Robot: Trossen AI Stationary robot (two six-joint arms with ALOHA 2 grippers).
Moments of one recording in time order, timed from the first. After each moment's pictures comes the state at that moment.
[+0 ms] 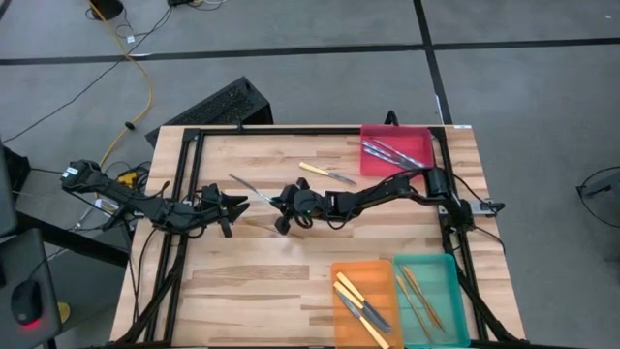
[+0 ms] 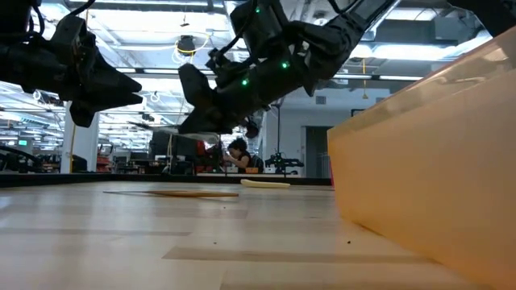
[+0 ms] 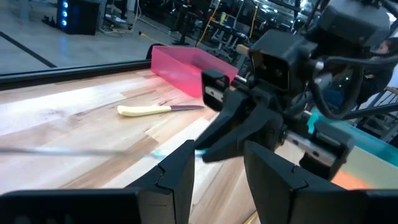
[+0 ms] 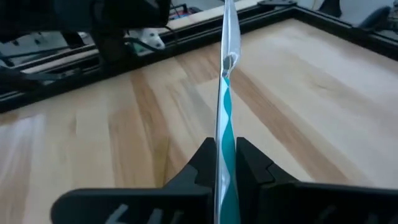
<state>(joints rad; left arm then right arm) -0.35 0.51 0.03 0.32 -0.75 -0.51 0.01 2.14 1.35 0.41 0.32 0.31</state>
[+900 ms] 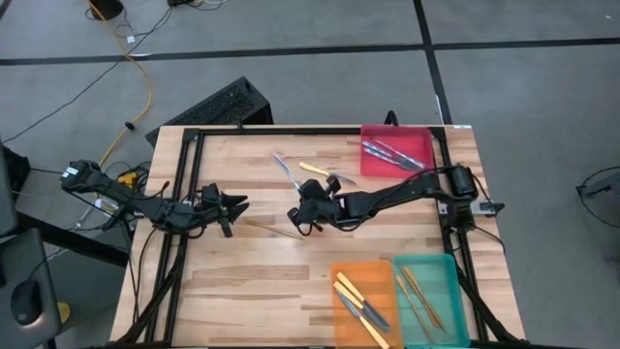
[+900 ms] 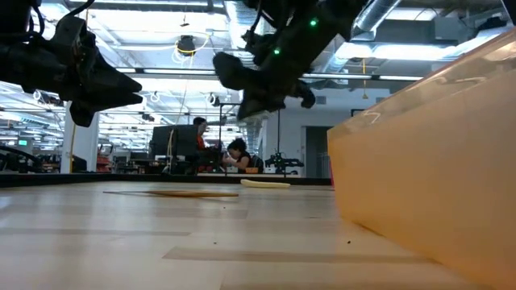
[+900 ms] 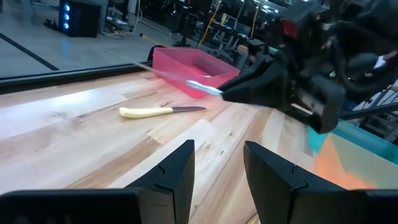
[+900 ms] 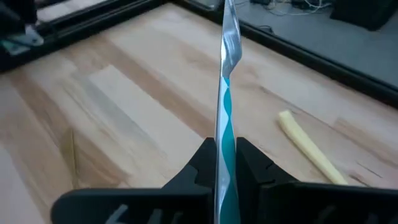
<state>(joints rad) -0.35 0.51 0.03 0.32 -0.75 -0.50 0.10 1.95 1.35 -0.16 0.75 0.61</state>
